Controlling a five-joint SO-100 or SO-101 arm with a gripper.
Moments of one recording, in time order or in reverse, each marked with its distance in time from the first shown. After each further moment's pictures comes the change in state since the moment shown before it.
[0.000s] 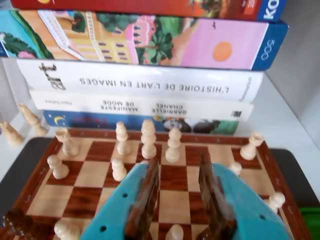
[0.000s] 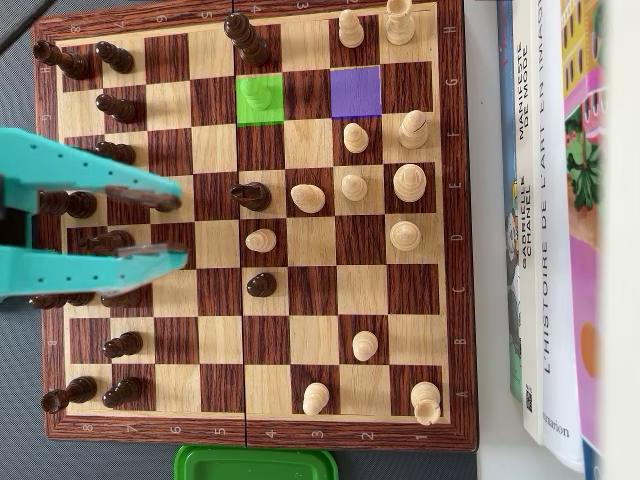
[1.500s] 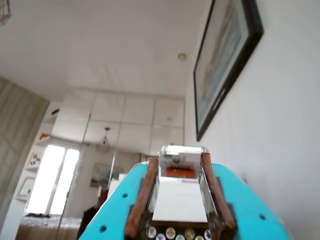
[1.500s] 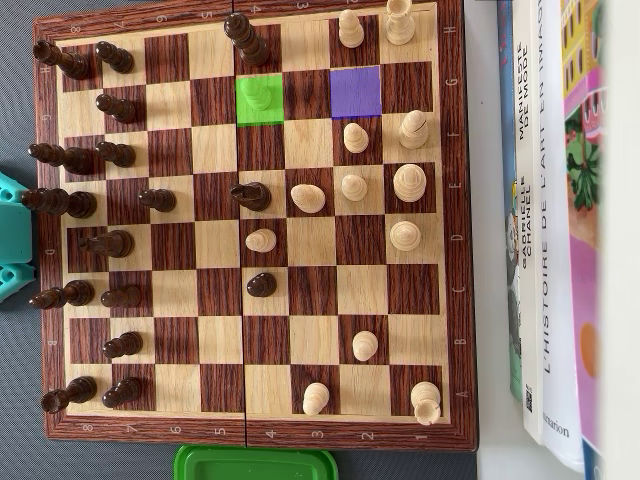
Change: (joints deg) arm 0.0 5.0 8.1 -71.7 -0.4
